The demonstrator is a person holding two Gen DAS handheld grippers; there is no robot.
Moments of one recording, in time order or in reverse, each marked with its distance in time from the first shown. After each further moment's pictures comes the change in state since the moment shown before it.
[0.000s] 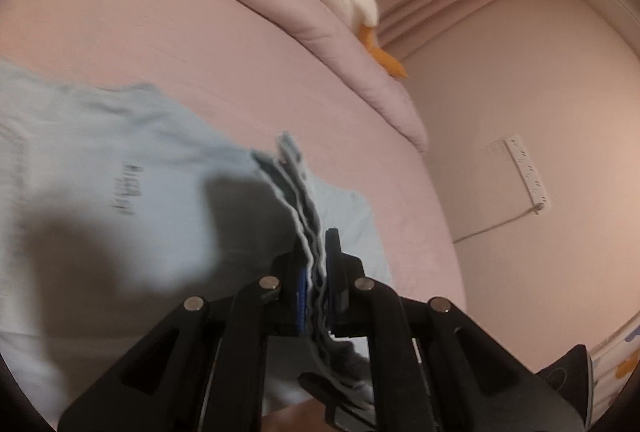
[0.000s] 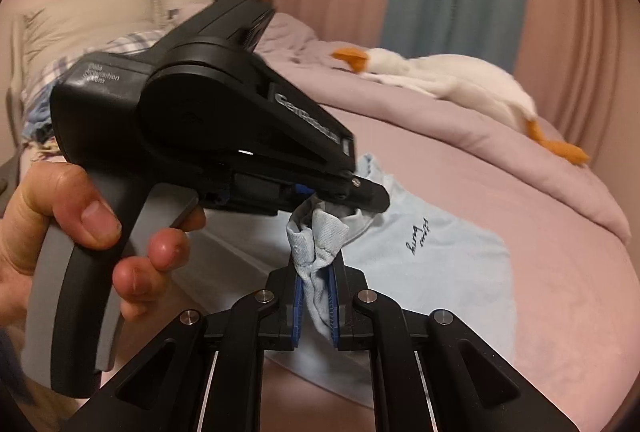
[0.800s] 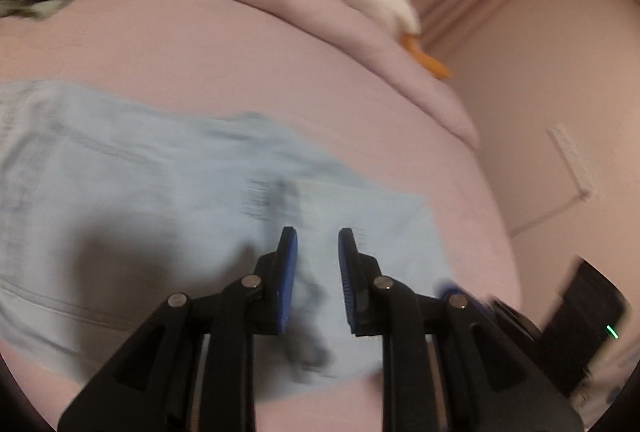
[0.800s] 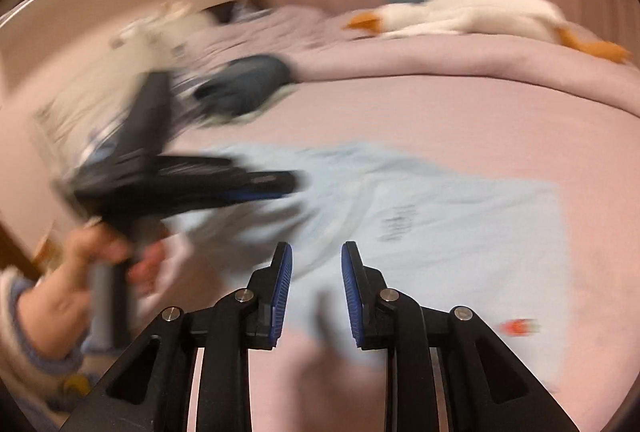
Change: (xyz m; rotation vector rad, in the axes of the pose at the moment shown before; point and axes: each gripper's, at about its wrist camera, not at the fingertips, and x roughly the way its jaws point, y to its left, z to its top) left arm -0.023 0.014 -0.002 0.082 -0.015 0.156; right arm 0.002 -0.051 0.000 0.331 0.078 0.227
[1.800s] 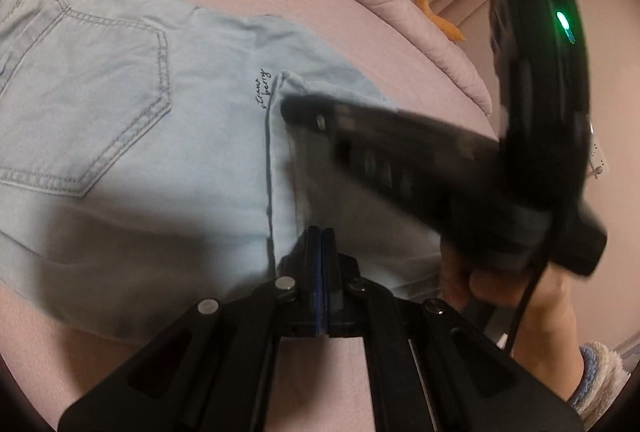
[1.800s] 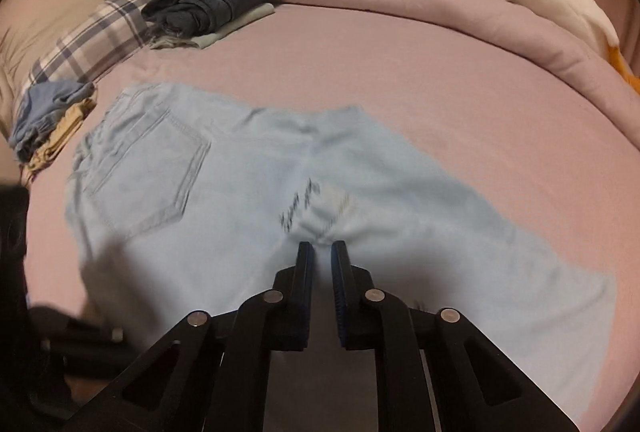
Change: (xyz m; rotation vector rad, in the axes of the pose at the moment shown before) left arm 0.011 0.015 -0.063 -0.016 0.084 0.074; right arm 0.141 0.030 0.047 -0.184 0.281 -0.079
